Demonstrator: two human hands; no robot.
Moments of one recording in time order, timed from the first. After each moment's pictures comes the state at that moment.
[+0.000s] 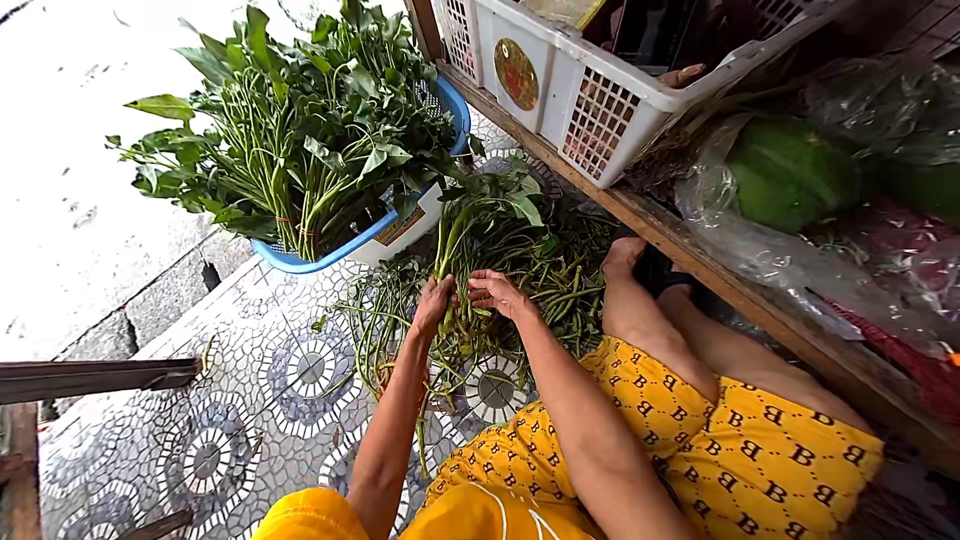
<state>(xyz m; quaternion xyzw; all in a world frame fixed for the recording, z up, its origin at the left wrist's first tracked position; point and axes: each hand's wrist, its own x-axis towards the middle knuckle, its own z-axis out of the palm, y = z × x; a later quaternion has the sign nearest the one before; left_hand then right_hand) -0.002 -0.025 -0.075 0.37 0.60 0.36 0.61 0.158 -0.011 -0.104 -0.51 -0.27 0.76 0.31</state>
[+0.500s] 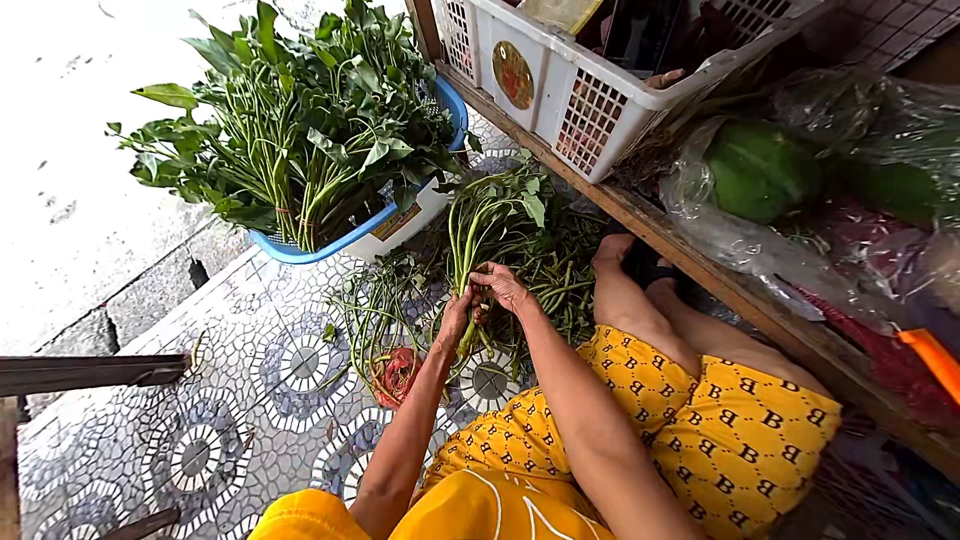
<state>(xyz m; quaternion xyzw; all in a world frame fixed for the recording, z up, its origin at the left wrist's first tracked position) 0.037 -0.073 -0.098 0.25 0.45 0.44 0.73 0.171 -0.023 -0.098 -0.48 -0.30 0.74 0.37</state>
